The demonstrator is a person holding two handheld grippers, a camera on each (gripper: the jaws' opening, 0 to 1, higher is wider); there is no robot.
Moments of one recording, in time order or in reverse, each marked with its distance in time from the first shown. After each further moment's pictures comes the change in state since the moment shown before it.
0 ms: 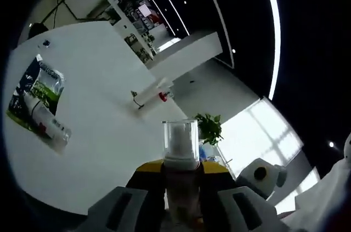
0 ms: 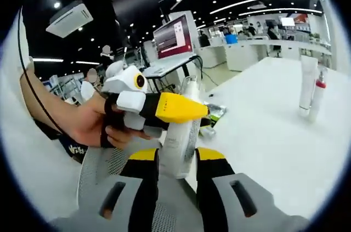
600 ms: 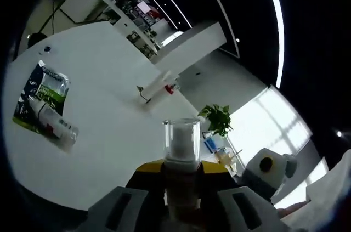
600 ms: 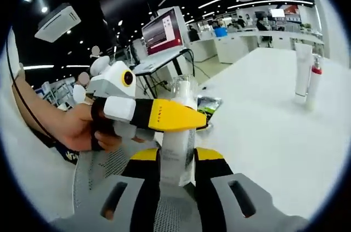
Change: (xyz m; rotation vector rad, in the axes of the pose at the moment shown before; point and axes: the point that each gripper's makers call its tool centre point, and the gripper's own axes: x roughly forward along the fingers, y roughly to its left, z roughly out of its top) left arm -0.003 0.008 -0.010 0.043 0.045 0.059; right arm 0.005 -0.005 -0.008 0.094 0.021 -0.054
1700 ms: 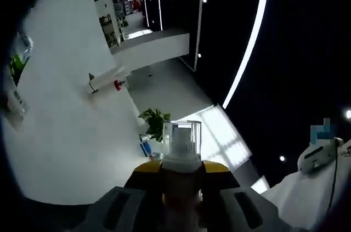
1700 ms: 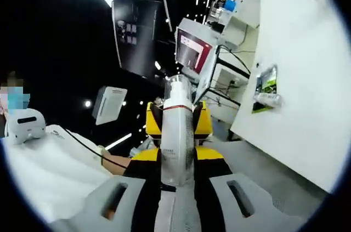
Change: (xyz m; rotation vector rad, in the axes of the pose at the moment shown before) left arm -0.025 -0.073 0.010 -0.213 0.008 -0.510; right arm -0.040 0.054 0.037 0.648 -0.127 0.670
